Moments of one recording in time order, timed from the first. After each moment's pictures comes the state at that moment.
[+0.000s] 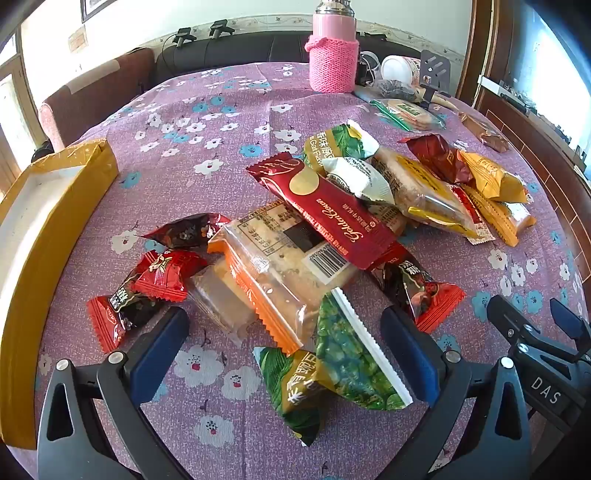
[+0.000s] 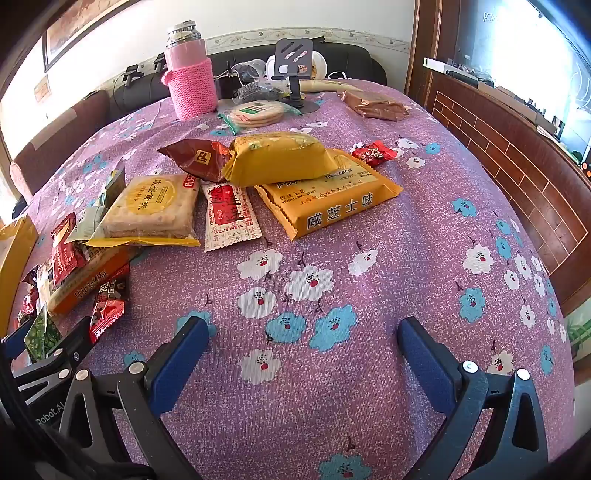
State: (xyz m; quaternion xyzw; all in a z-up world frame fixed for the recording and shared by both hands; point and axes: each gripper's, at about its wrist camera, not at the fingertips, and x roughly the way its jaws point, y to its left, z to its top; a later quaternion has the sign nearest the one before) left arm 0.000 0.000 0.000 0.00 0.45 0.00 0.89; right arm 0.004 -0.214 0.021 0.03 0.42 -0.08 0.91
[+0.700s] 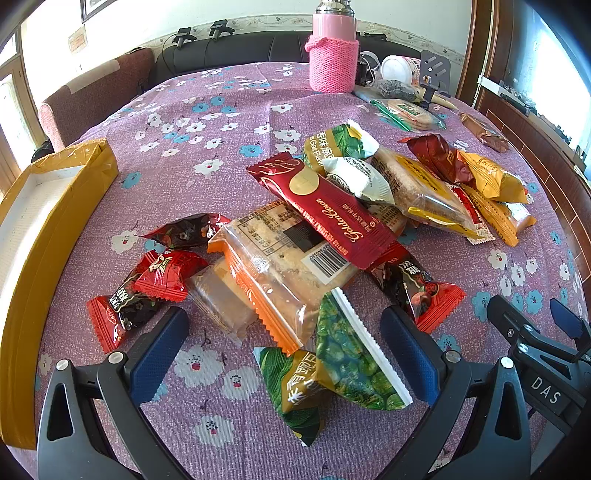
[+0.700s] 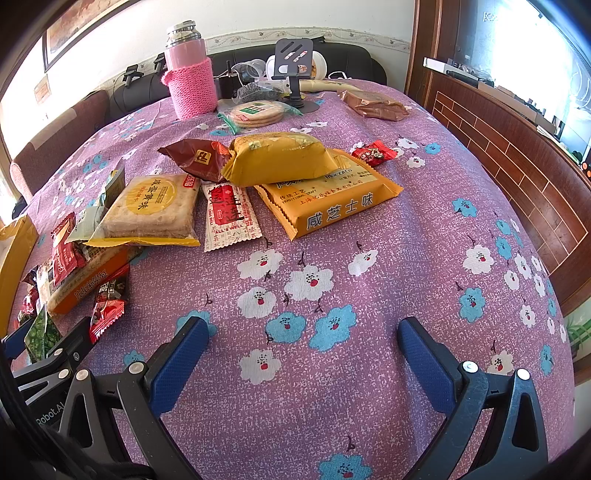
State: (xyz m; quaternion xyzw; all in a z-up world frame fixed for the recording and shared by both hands) left arm 0.000 0.000 0.000 0.00 0.45 0.00 0.89; right arm 0.004 -0.214 0.021 0.03 0.42 -0.08 0.90
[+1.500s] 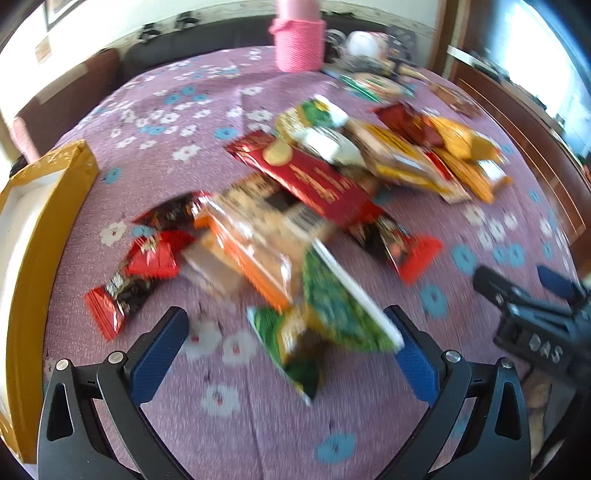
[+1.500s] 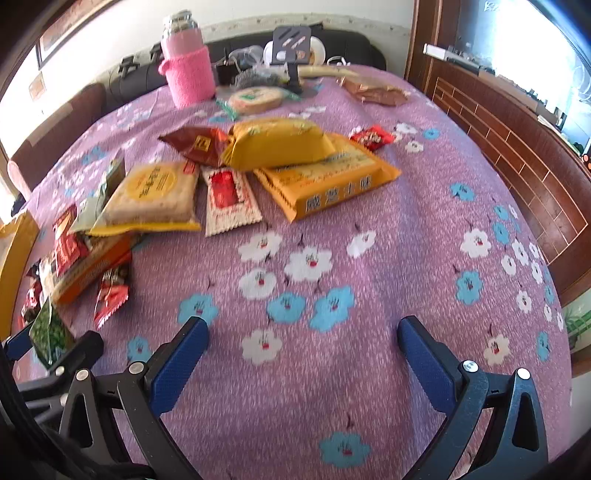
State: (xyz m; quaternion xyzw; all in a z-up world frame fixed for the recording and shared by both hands) left arm -0.018 -0.001 0.002 0.03 0.49 -0.07 0.87; right arm -0.006 -0.215 0.023 0.03 0.45 -0.07 0.89
